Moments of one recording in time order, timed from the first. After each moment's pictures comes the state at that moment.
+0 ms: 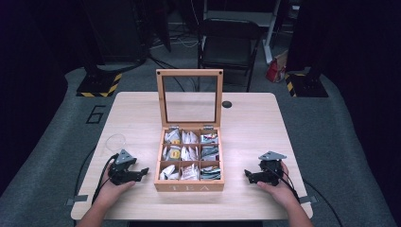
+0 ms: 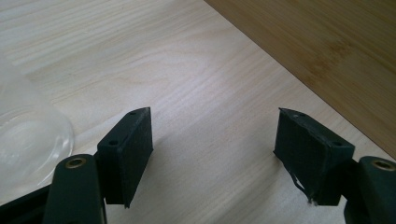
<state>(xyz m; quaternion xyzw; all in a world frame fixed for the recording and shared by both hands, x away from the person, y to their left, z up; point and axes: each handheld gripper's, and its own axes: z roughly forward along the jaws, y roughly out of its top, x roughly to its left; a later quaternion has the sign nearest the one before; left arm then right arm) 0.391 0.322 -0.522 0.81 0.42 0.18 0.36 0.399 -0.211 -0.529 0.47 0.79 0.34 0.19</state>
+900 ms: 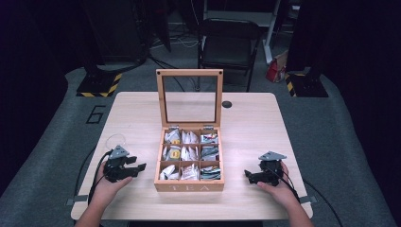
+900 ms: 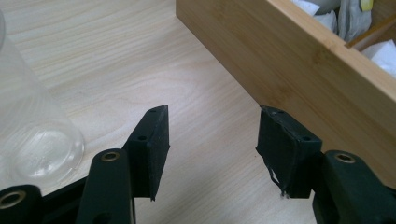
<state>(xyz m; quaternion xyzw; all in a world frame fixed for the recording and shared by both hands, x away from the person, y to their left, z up) 0.384 0.322 -0.484 0.80 0.44 0.15 0.38 0.399 -0.211 -0.529 0.47 0.80 0.33 0.19</state>
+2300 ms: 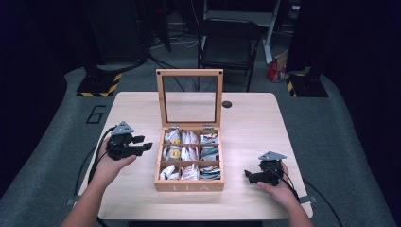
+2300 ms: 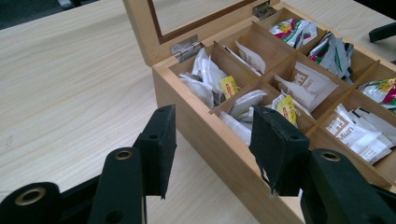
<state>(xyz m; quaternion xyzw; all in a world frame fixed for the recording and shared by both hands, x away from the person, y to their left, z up) 0.416 0.293 -0.406 0.81 0.39 0.16 0.41 0.399 -0.211 -0.529 0.47 0.80 0.33 0.19</state>
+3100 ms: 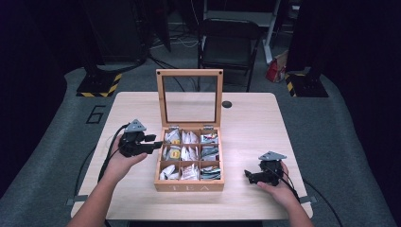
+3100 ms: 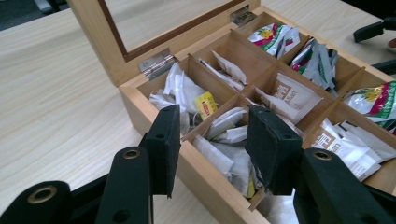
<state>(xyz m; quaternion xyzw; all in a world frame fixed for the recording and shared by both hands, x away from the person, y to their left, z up) 0.428 0.264 -0.408 0.82 0.36 0.14 0.42 0.399 -0.211 -0.529 0.47 0.80 0.34 0.19</state>
